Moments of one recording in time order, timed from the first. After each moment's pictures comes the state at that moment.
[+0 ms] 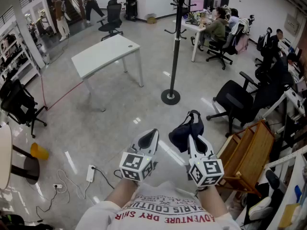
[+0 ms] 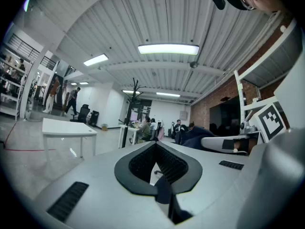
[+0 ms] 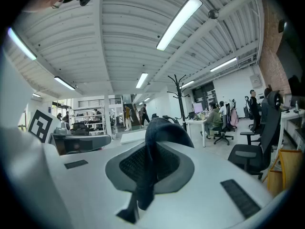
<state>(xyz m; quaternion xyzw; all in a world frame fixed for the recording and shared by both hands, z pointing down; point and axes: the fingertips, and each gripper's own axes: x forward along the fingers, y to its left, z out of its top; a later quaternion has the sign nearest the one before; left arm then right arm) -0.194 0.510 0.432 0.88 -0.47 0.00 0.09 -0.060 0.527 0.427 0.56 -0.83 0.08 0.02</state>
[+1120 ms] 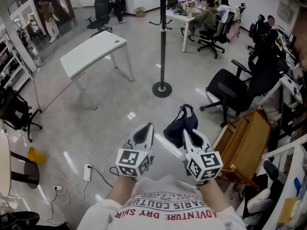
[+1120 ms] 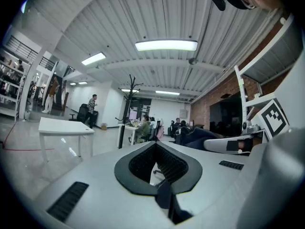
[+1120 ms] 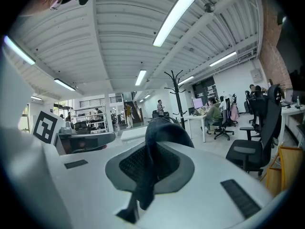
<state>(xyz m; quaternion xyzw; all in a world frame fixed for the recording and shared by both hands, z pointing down) -0.134 0.493 0.448 0.88 -0.48 0.00 0.09 -0.005 0.518 0.449 0.54 -0.83 0.11 0.04</state>
